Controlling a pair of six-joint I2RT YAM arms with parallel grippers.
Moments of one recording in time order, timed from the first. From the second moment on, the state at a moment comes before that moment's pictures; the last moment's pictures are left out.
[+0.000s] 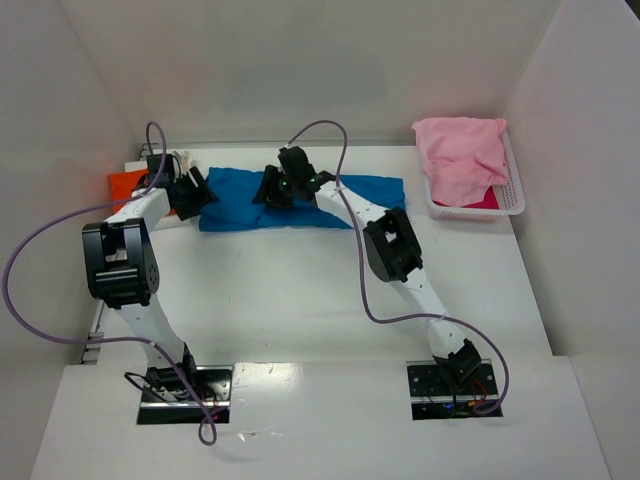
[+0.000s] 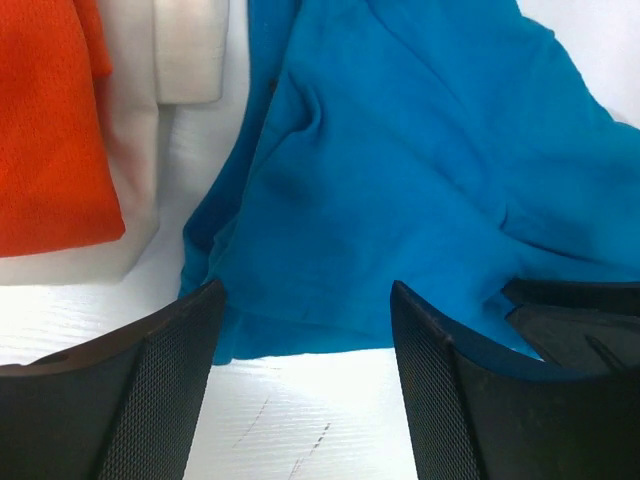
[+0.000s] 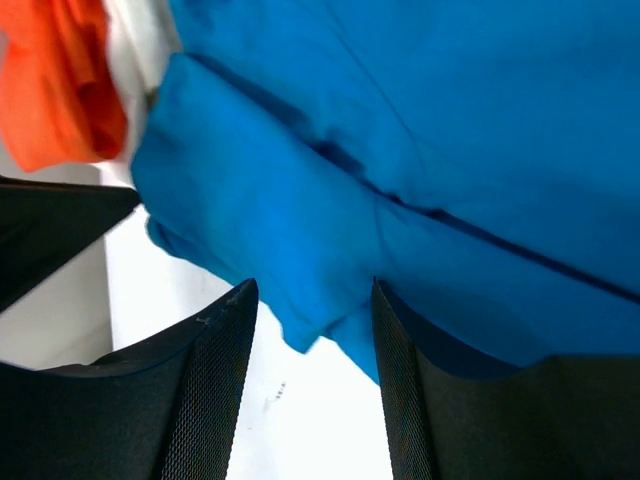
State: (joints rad) left arm 0.18 1.87 1.31 -0.30 0.25 -0.45; right arm 0.66 2.58 2.27 -0.33 -0.27 0.79
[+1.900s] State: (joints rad) left arm 0.19 1.98 1.36 -0.31 0.21 -0.38; right arm 0.70 2.57 2.17 -0.30 -0.26 0.85
